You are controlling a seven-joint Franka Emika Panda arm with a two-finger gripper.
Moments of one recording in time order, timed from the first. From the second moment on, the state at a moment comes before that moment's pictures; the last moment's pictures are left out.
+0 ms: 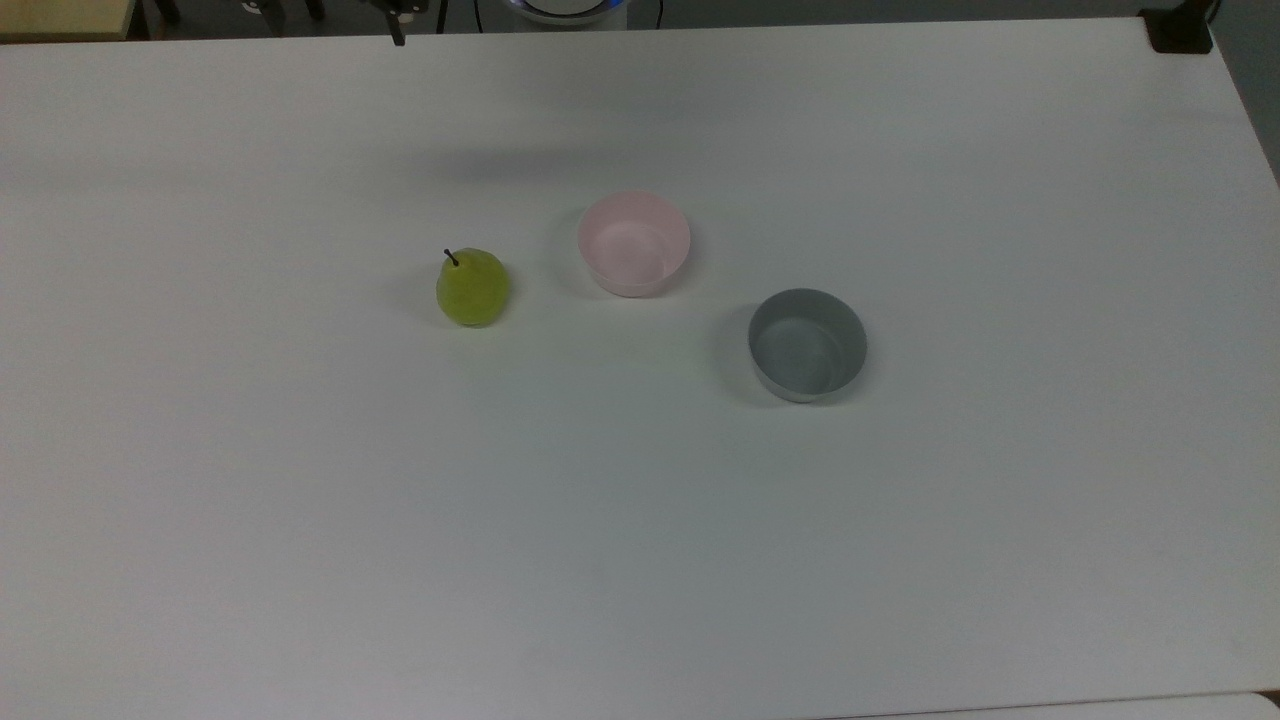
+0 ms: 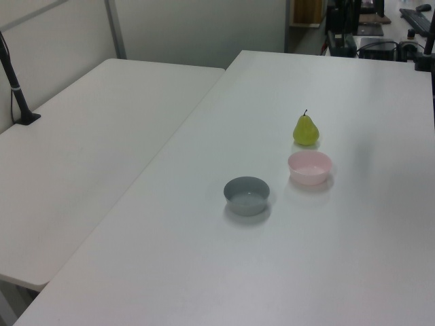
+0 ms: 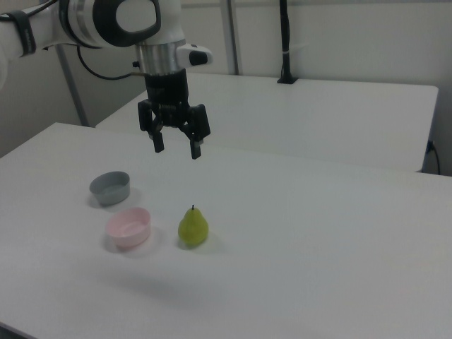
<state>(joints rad) 0.03 0.08 -0.22 -1.52 -0.07 1.49 -0.18</state>
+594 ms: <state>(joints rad) 0.03 0.08 -0.22 -1.52 -0.03 1.43 -0.19</state>
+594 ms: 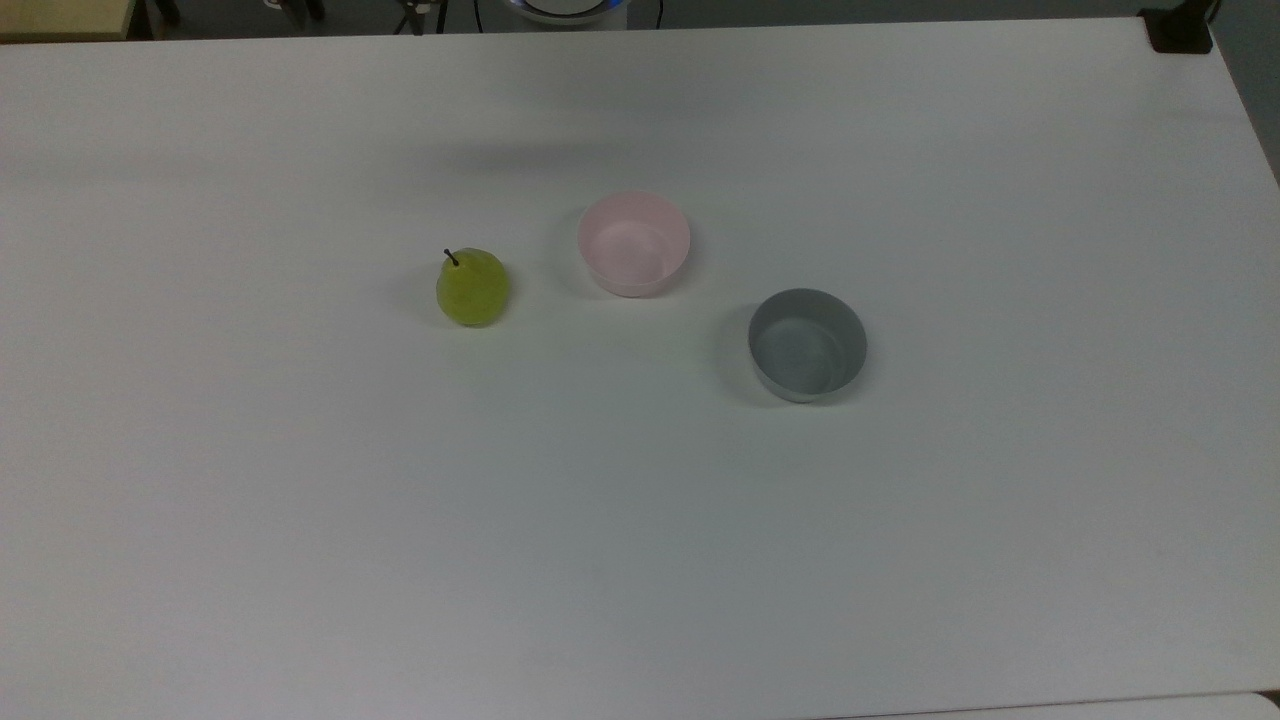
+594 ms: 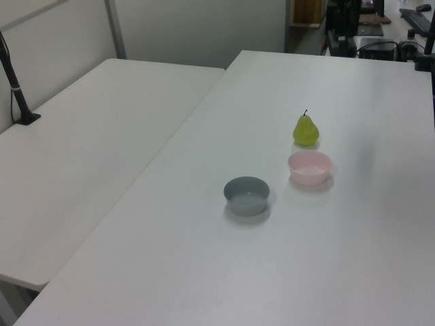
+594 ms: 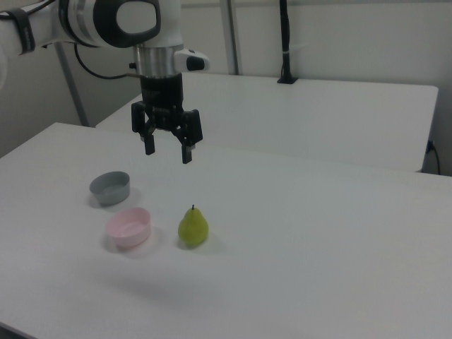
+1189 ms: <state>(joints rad) 0.01 0.08 -0.22 -1.52 0.02 1.43 -0.24</state>
